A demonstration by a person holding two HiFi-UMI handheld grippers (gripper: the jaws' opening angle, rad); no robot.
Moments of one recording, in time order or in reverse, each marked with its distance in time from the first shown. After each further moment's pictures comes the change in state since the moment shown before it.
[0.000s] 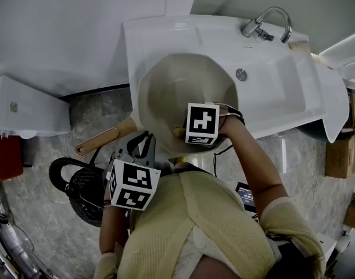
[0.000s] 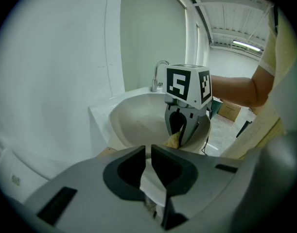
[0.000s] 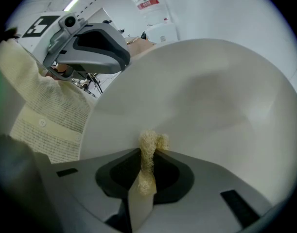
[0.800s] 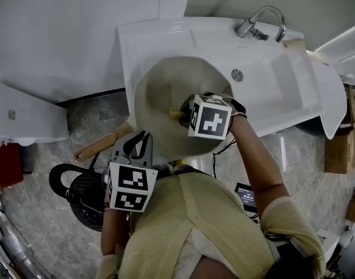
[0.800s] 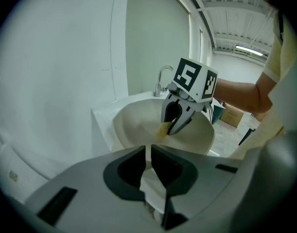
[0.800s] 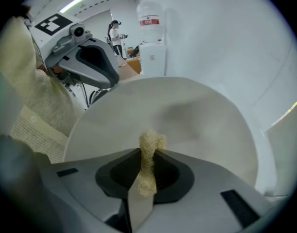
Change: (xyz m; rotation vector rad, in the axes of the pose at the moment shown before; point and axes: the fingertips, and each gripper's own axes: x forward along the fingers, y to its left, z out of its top) left arm 0.001 0.008 0.013 -0.041 -0.046 0.016; right arm -0.049 -0.045 0.016 -0.075 -0.143 -0.287
